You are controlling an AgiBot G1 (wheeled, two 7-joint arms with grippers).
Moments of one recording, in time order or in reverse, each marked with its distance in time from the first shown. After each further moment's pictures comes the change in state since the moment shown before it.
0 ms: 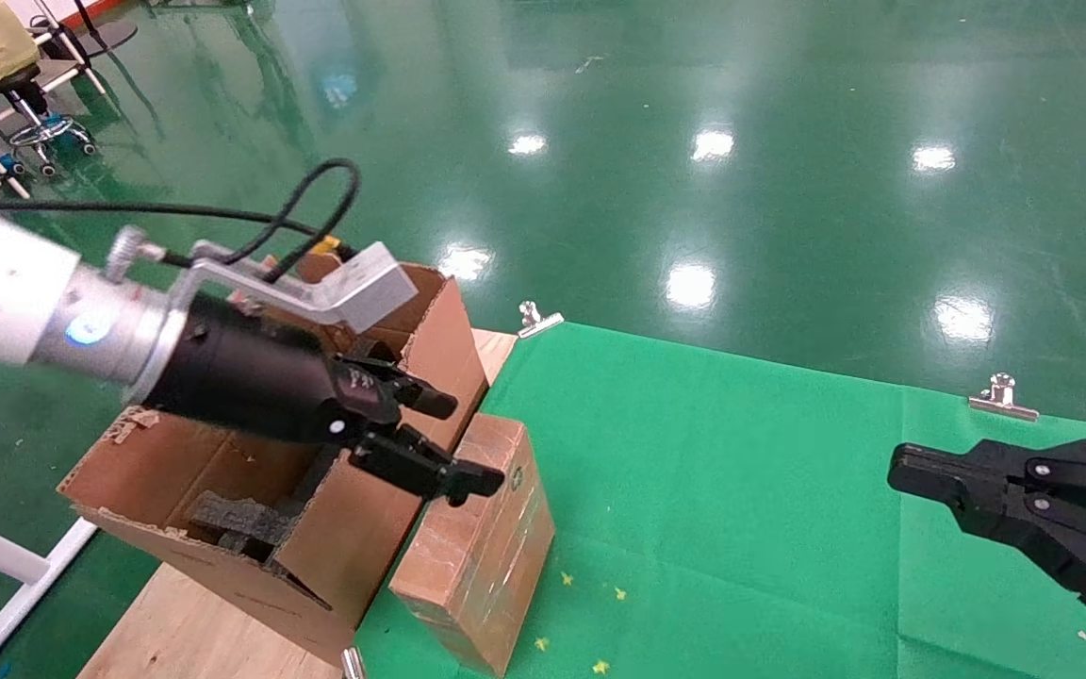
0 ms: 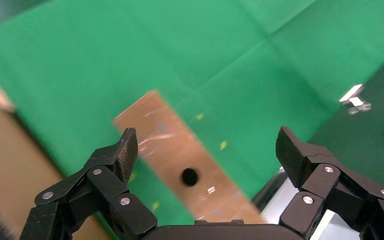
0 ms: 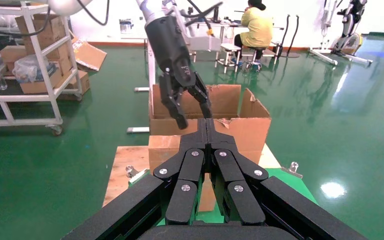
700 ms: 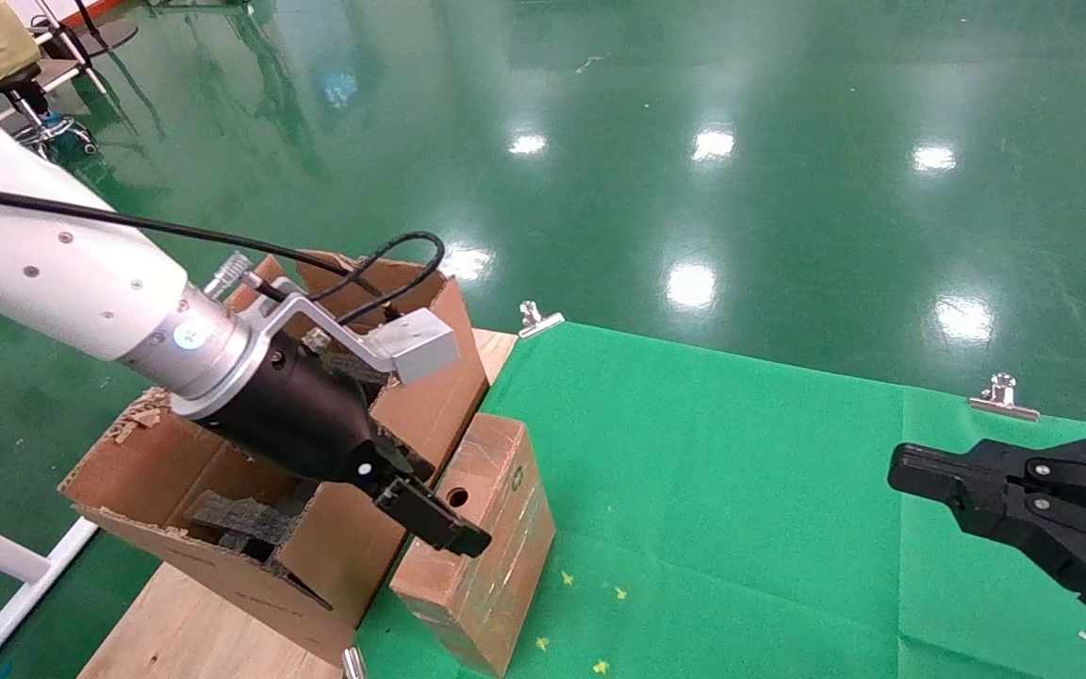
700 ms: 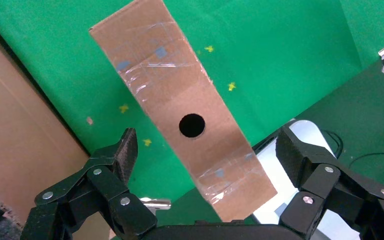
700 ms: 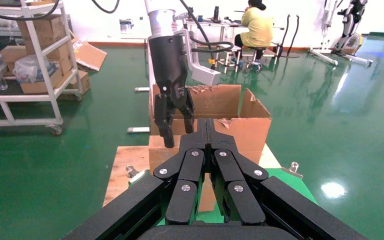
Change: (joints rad) left arm -0.253 0.090 0.458 0.005 0.017 -0.023 -0.269; right arm 0.000 0.000 0.000 0.000 0.000 0.000 0.000
